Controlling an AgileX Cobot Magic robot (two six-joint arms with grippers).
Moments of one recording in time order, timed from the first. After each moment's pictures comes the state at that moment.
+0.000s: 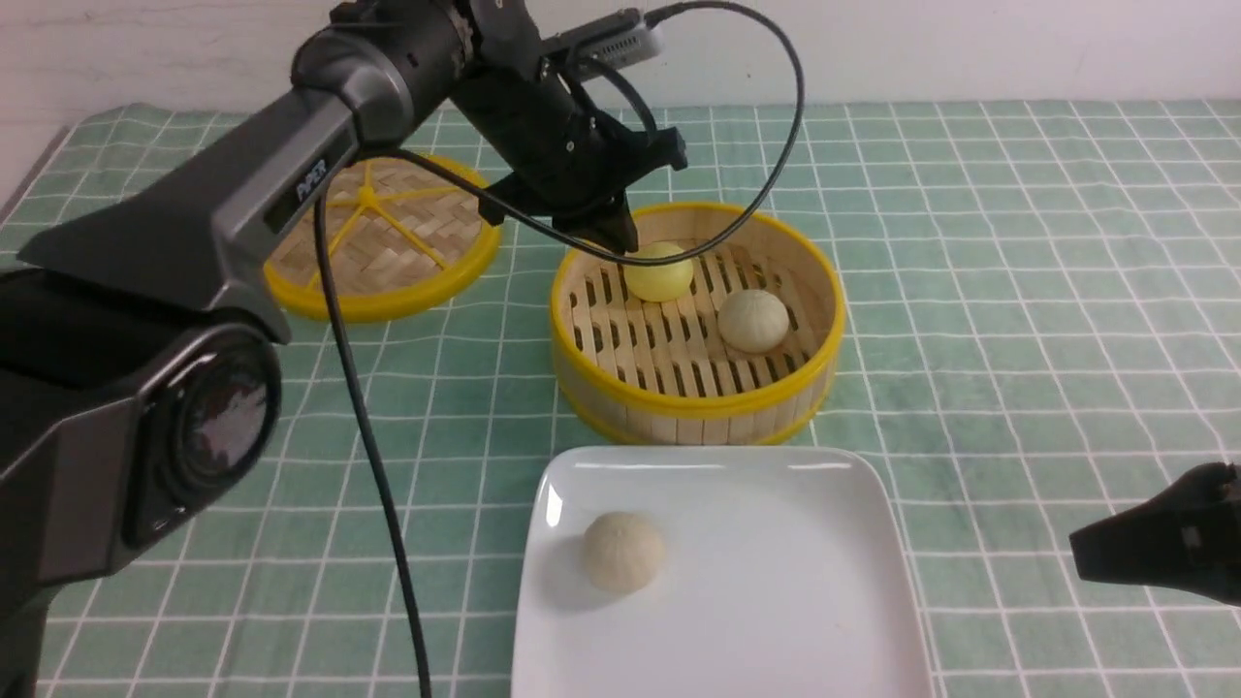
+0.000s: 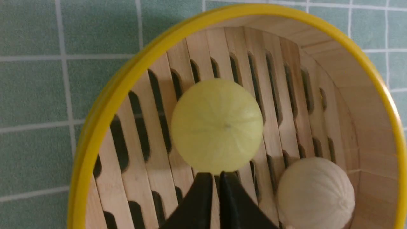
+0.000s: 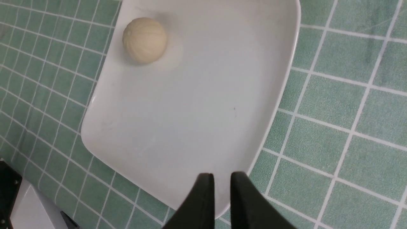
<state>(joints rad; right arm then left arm) -0.05 1.07 -0.69 0.85 1.00 -0.63 -0.38 2.36 -2.29 -0.31 1.06 -0.25</state>
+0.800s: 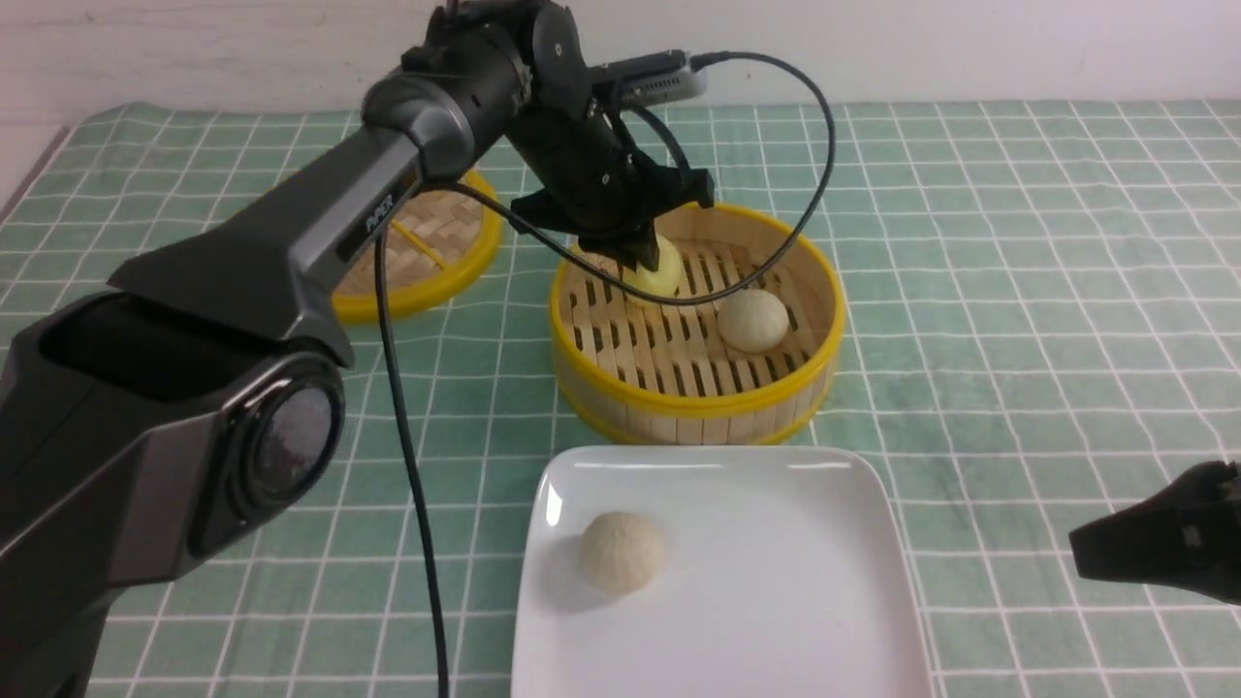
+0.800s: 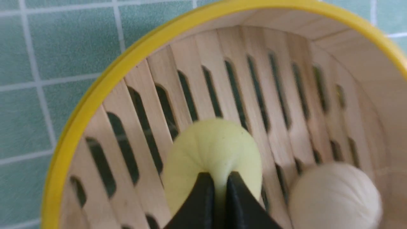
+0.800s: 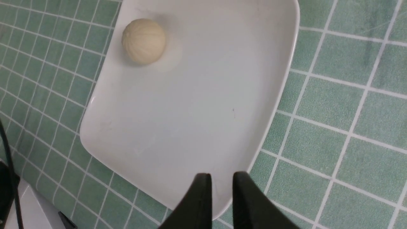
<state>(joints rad) -0.05 1.07 -0.69 0.85 1.00 -0.64 -0.43 2.39 -2.38 -0.22 1.12 -0.19</state>
